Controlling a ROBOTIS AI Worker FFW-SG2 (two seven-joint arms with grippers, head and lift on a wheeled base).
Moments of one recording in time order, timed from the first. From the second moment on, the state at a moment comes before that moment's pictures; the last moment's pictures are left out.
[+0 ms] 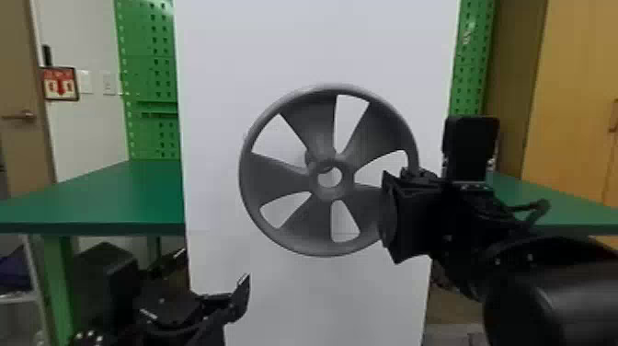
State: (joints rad) left arm -0.08 0.19 -0.09 -2.17 0.18 0.42 -0.26; right arm -0.57 0.00 0.13 -2.05 -0.12 0.90 -0.24
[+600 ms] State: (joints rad) left arm -0.08 0.20 -0.10 -2.16 0.18 0.42 -0.26; right arm -0.64 0.00 0.16 -2.02 -0.11 0.92 -0.24
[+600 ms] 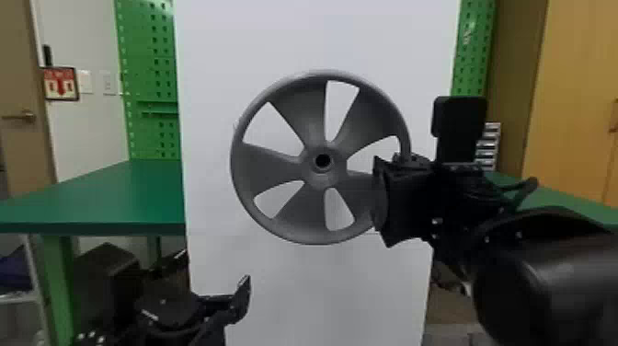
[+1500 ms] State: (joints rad) left arm -0.08 0.20 -0.10 -2.16 0.18 0.42 -0.26; right arm -0.66 0.00 0.17 -2.01 -0.10 0.92 -0.24
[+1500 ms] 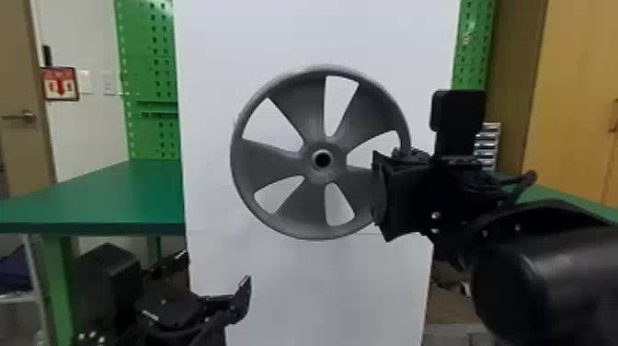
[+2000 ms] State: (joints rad) left arm -0.08 0.20 -0.10 -2.16 0.18 0.42 -0.26; right arm -0.66 0.00 0.16 -2.00 -0.10 0.92 -0.24
